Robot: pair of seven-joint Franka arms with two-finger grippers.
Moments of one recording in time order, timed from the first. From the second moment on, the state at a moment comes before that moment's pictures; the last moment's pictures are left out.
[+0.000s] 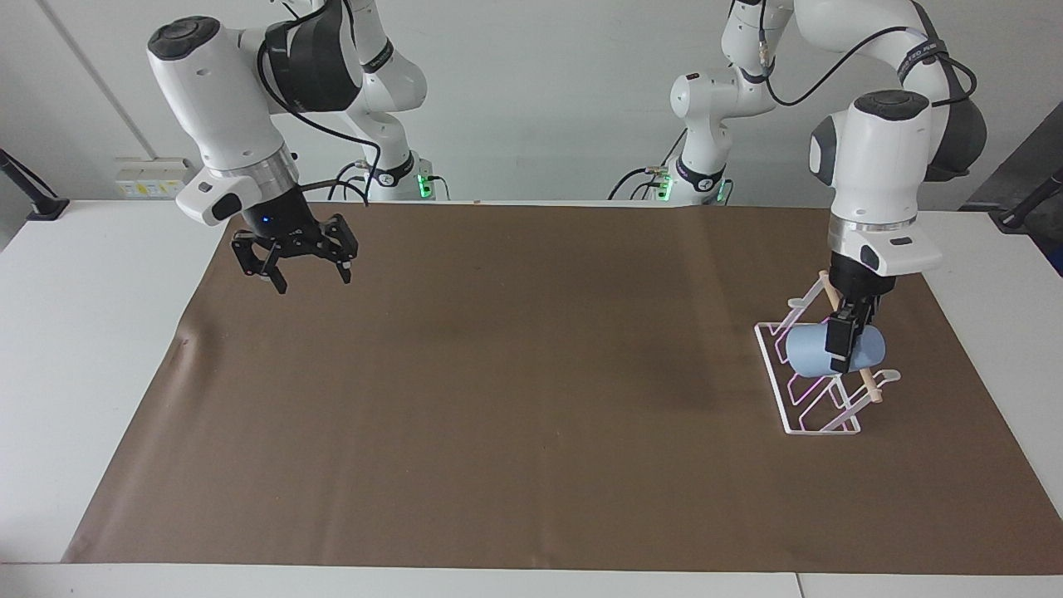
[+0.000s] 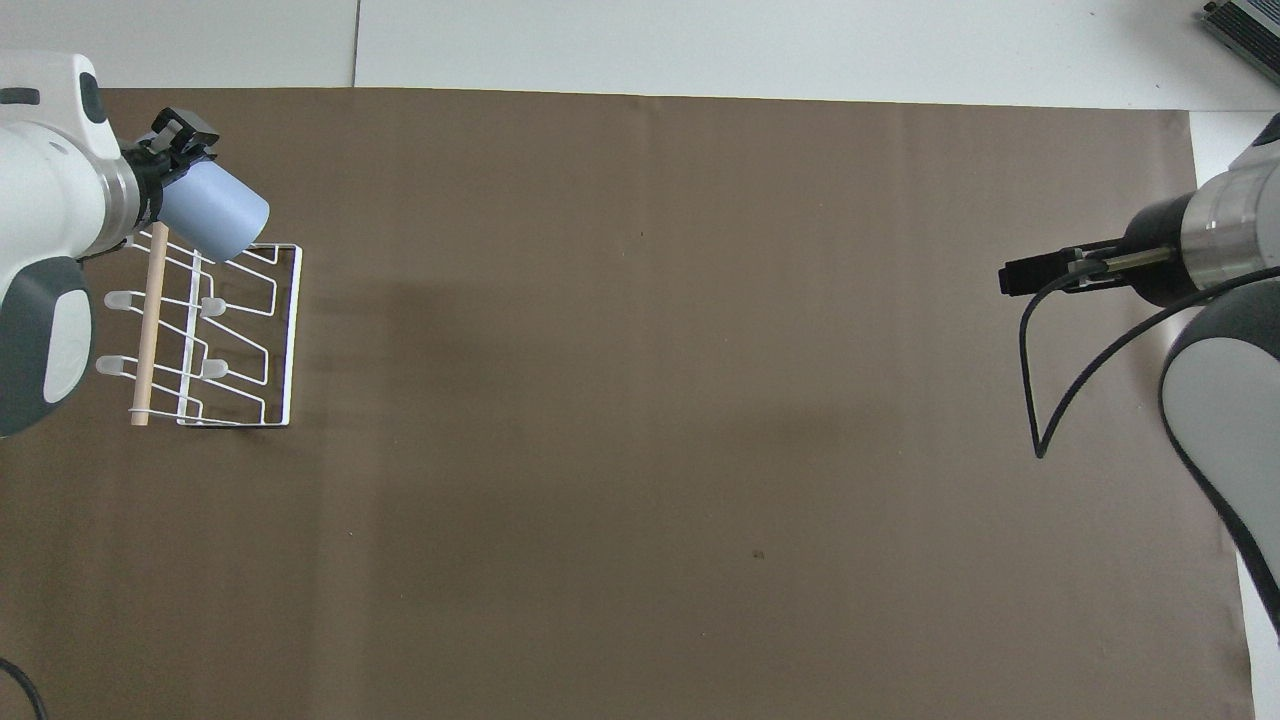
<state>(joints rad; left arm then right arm) 0.10 0.11 -0.21 -1.80 0.31 2.35 -1.03 0.01 0.02 0.01 -1.68 0.09 1.85 -0.12</state>
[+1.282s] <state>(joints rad) 0.14 0.12 -0.23 -2.00 0.76 2.53 -1.32 -0.08 -0.09 0.00 -1.63 0.07 1.65 0.00</state>
